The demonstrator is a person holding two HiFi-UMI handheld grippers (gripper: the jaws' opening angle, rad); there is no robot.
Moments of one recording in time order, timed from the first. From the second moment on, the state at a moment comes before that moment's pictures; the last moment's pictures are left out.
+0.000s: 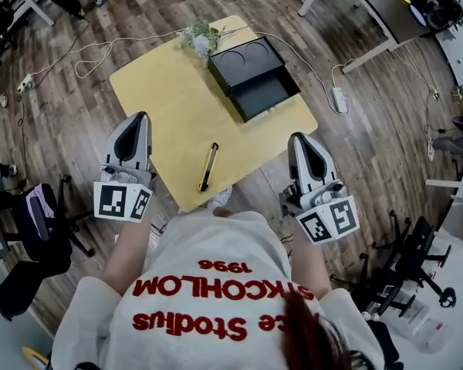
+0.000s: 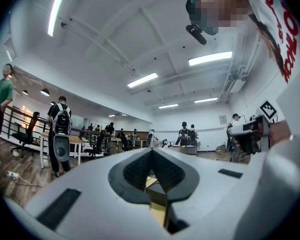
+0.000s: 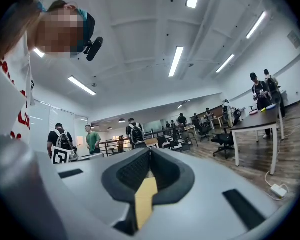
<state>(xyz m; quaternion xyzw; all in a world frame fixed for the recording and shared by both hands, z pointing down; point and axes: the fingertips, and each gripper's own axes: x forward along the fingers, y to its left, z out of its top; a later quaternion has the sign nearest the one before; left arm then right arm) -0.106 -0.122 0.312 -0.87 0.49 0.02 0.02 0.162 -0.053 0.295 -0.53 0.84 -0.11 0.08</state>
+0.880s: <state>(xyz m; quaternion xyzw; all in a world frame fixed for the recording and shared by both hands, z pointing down) -0.126 -0.129 0.347 -0.83 0.55 -0.02 -0.01 0.101 -0.097 0.403 -0.44 0.86 -0.25 -0.02</state>
